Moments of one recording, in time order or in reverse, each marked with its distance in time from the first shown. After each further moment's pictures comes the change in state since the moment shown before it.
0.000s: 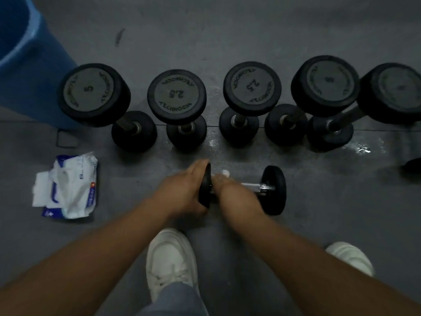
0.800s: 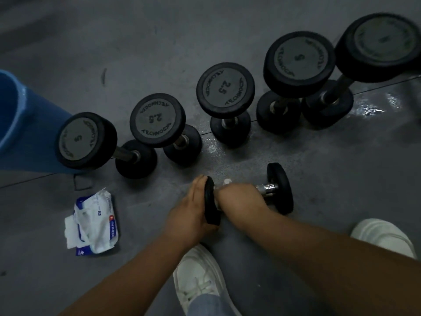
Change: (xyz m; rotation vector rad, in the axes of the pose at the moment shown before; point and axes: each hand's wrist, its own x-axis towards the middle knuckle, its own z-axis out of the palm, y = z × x) left_hand -0.020 0.010 0.018 -0.055 0.031 -0.026; right_hand -0.001 0.001 -0.015 -0.214 0.048 -0.073
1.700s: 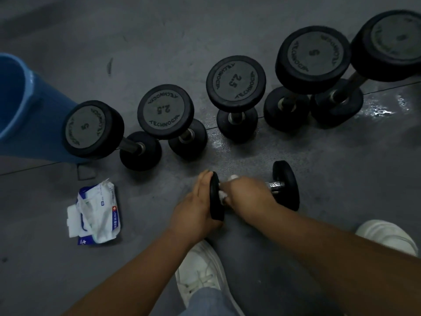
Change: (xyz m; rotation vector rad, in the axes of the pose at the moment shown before) left_hand -0.005 -0.001 0.007 -0.048 -0.009 -0.032; right_hand -0.001 0.004 0.000 0.139 -0.014 0.047
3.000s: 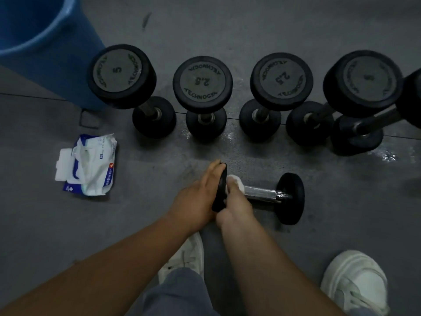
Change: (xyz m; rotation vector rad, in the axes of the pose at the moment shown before) left_hand -0.012 -0.001 0.019 -0.107 0.097 -0.012; right_hand 0.017 -0.050 0.067 2.004 0.288 1.114
